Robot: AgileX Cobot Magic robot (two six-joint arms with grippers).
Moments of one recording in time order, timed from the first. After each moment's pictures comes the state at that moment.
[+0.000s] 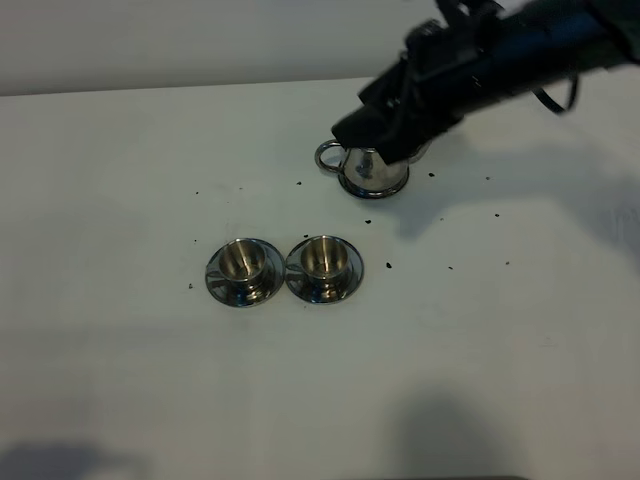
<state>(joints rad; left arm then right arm) 0.02 0.00 -0.51 -0.05 1.06 0.00 0.42 1.77 -1.49 0.83 0.82 -1.04</state>
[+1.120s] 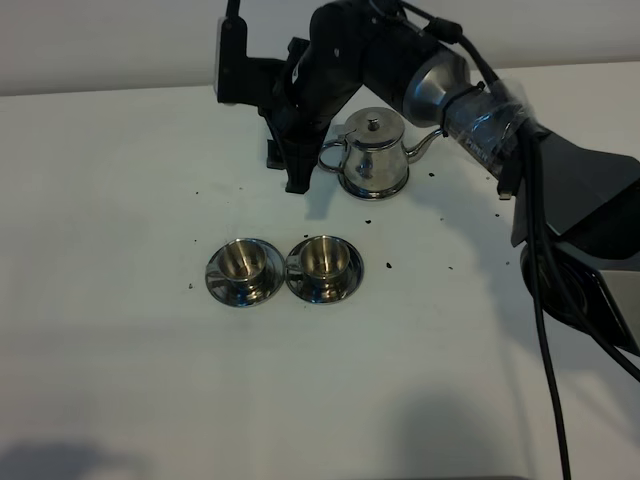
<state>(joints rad) 0.02 0.00 -0.51 -0.05 1.06 0.00 0.63 2.53 -2.42 0.17 0.96 -1.02</state>
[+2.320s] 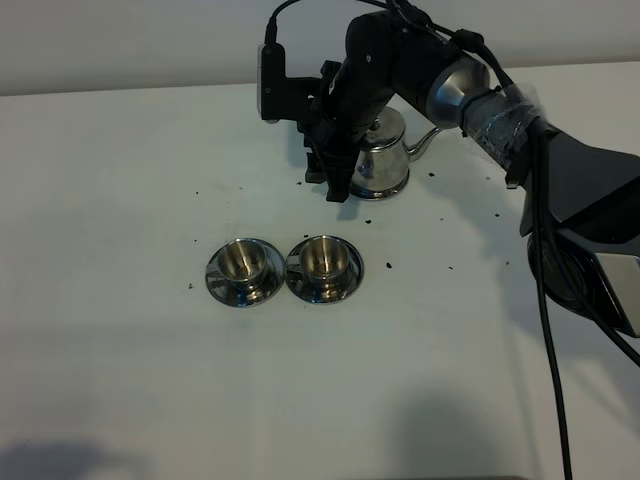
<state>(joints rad) 0.02 0.00 -0.51 -0.05 1.06 0.00 0.55 2.59 -2.42 0.22 1.02 -1.13</state>
